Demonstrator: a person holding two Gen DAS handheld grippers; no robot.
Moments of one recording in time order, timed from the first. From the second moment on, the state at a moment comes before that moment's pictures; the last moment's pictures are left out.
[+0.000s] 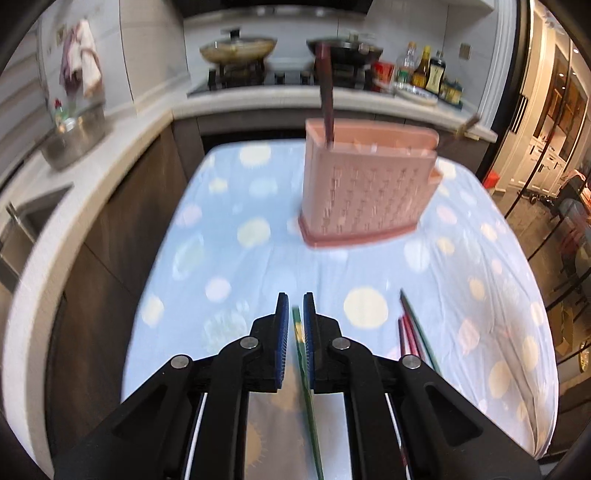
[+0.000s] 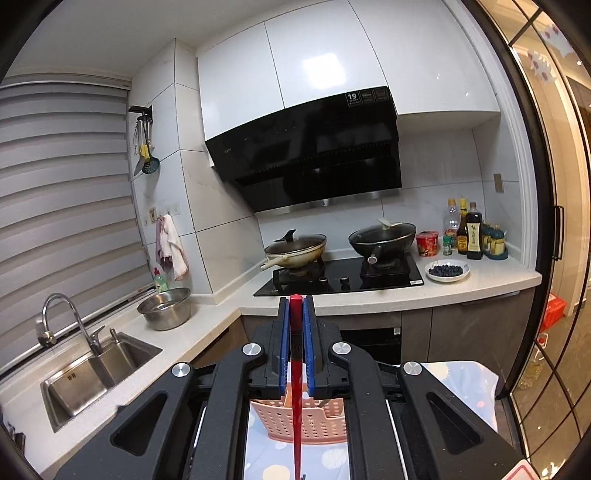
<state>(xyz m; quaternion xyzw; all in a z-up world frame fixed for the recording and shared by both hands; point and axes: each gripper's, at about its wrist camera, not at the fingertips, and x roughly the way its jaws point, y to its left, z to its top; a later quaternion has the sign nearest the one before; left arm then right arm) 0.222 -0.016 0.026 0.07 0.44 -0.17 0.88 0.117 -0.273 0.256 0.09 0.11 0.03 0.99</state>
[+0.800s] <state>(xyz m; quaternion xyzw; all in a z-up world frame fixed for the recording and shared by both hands) 0.249 -0.029 -0.062 0.06 0.51 -0.16 0.84 0.109 -0.273 0.173 0.13 0.20 0.03 0.97</state>
